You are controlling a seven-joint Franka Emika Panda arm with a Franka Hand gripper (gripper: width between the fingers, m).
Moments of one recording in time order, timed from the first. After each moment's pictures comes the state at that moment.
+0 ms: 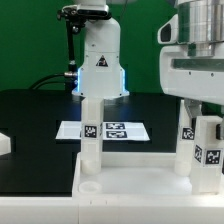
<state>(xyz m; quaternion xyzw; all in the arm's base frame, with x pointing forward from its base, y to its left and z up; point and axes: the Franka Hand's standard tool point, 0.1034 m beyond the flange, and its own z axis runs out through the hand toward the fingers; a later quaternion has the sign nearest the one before) 0.638 0.116 0.118 -0.84 0.54 -0.04 0.07</state>
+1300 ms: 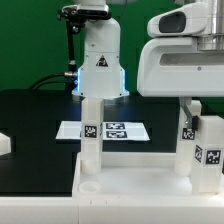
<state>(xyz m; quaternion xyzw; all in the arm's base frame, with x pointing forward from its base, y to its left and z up) 0.638 0.113 0.117 -0.99 0.13 -0.06 0.03</state>
